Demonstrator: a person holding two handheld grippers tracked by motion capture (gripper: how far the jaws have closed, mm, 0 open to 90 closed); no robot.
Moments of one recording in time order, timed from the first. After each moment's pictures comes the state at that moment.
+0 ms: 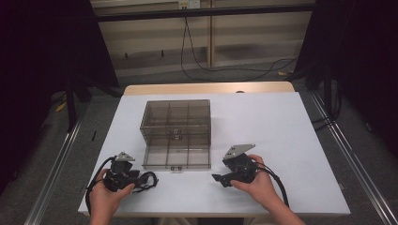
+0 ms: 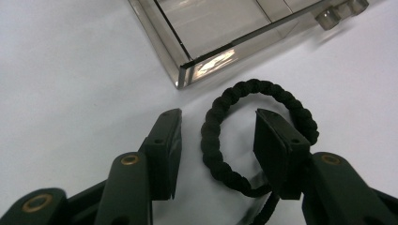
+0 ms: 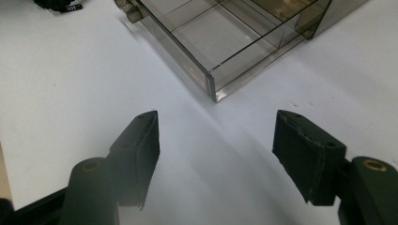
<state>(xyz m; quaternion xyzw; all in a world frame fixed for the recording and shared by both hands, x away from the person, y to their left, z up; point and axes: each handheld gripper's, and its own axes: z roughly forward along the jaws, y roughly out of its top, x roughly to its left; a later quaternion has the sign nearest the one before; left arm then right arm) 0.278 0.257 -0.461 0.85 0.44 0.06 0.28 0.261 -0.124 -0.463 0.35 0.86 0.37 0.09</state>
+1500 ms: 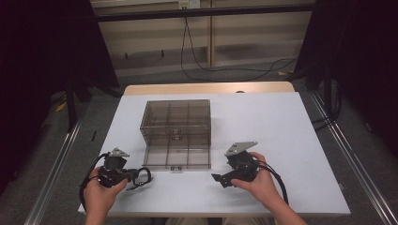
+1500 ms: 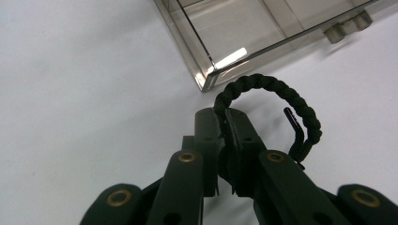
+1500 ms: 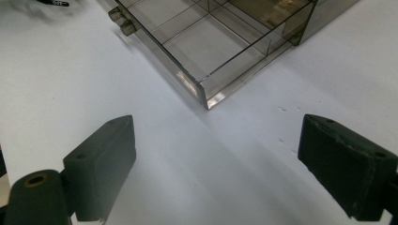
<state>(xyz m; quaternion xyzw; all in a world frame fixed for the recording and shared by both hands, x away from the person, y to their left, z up) 0.280 0.266 -0.438 0.84 0.46 0.08 0.27 0.264 -0.126 -0.457 0.37 0.85 0.37 0.09</state>
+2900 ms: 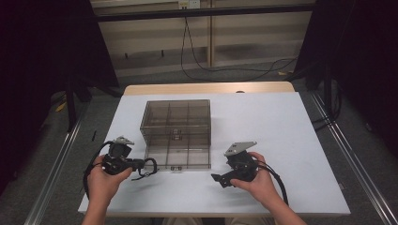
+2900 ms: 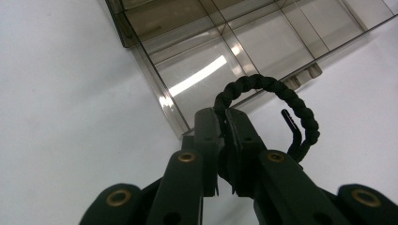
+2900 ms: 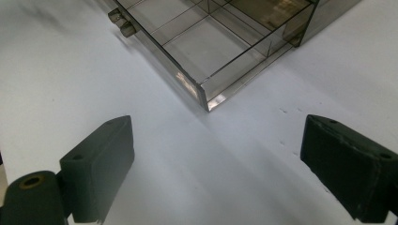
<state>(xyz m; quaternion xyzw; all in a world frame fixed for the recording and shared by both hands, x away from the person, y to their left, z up) 0.302 0.248 -0.412 0.85 0.44 0.05 0.28 0.264 -0.124 -0.458 0.37 0.85 0.37 0.09</state>
